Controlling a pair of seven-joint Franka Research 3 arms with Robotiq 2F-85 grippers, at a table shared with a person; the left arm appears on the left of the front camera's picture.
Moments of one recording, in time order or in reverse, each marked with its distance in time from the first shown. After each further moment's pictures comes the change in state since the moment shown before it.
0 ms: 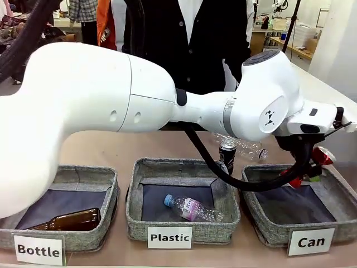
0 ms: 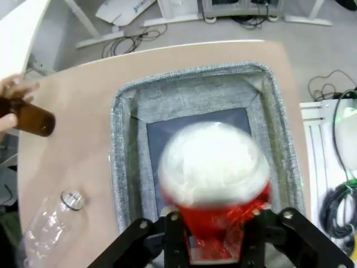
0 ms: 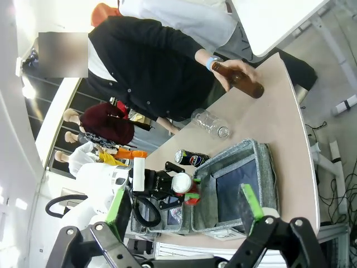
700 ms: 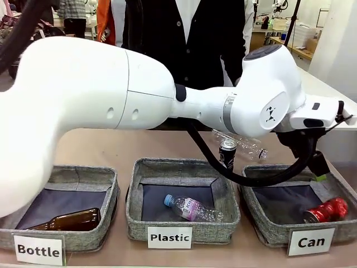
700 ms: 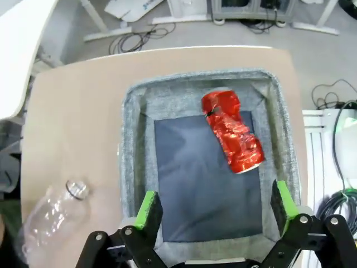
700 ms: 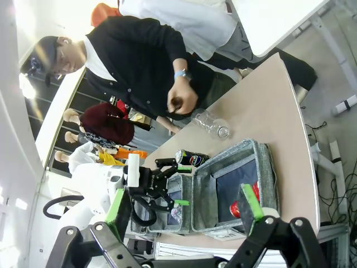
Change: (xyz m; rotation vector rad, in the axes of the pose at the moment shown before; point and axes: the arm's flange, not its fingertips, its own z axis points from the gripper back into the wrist) left arm 0.004 0.001 0.015 0.033 -0.001 0.071; right arm 0.000 0.000 0.000 0.000 0.000 0.000
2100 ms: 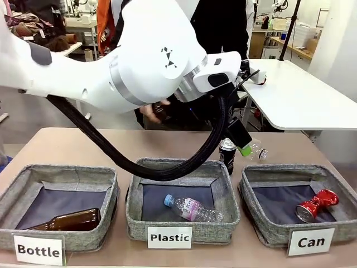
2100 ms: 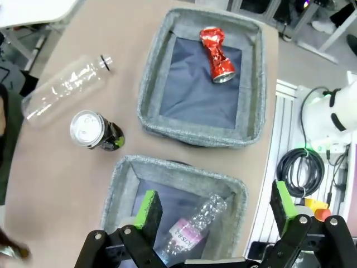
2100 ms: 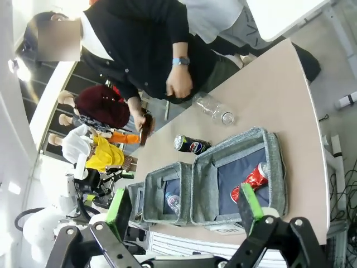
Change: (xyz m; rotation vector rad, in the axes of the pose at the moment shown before) left arm -0.129 -0.022 0.184 0.018 -0.023 0.267; right arm -0.020 0.014 -0.039 -0.012 0.068 0.041
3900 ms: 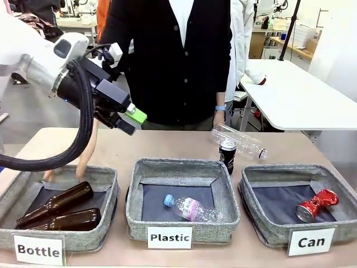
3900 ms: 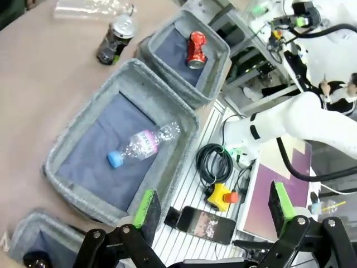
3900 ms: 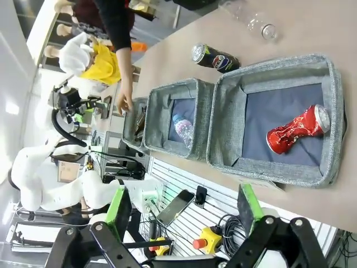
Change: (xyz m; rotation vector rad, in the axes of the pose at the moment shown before) left arm -0.189 0.086 0.153 -0.348 -0.208 0.503; right arm -0.046 0.026 -0.114 0.046 0.439 0.076
